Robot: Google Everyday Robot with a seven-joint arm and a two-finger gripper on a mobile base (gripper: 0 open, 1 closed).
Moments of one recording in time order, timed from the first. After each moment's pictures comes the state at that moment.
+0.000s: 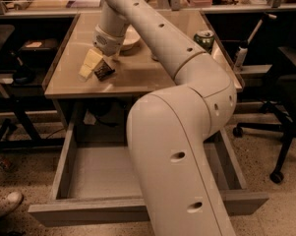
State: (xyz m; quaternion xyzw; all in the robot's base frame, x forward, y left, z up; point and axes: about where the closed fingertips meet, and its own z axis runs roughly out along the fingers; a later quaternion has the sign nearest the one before) arm 0.723 0.147 0.812 -0.52 0.82 0.19 0.10
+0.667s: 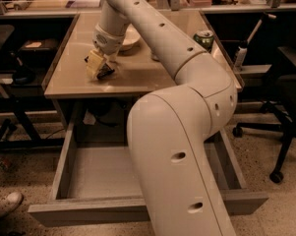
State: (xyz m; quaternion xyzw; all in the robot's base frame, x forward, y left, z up) arm 0.723 0.147 0.812 -0.52 0.82 0.19 0.10
